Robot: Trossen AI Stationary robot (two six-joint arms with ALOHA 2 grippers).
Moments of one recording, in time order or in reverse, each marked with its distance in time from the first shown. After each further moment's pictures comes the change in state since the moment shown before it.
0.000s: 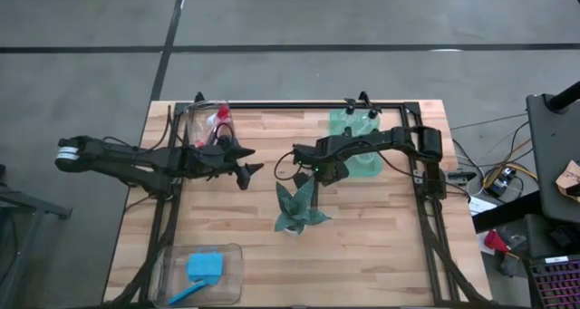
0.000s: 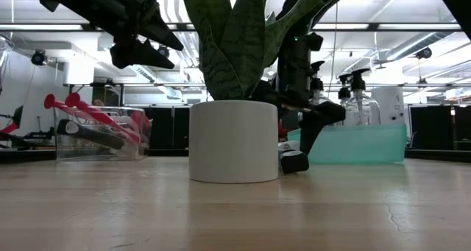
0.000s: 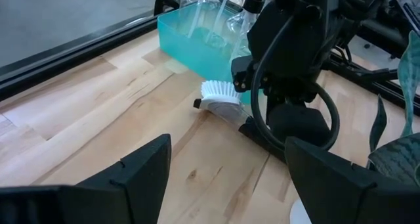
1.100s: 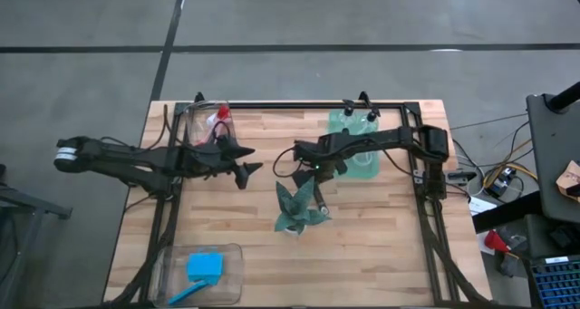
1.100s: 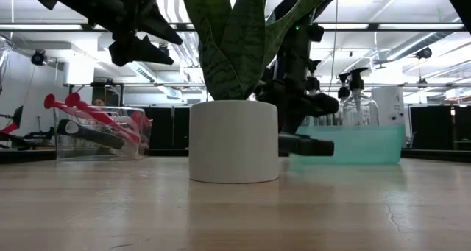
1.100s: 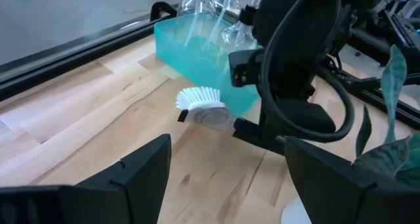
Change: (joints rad) left arm 0.000 -0.025 0.000 0.003 0.009 -0.011; right arm 0.004 -0.061 0.011 0.011 0.026 -0.062
